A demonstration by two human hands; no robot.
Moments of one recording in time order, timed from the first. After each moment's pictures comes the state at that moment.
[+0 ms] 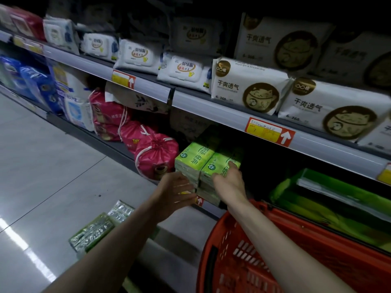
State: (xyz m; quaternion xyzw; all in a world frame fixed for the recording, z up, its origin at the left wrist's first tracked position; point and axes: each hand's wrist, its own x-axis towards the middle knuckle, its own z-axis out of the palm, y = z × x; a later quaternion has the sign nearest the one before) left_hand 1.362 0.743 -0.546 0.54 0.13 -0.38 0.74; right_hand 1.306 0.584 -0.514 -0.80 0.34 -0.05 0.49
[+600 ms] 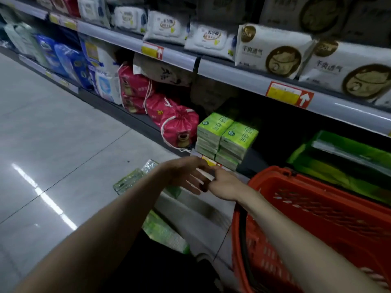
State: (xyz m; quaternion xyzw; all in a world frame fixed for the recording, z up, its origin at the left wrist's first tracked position) left_hand 1.312 0.791 -0.518 0.70 0.00 -0.52 0.49; right_hand 1.238 0.648 -0.537 -0.91 0.14 0.24 0.32
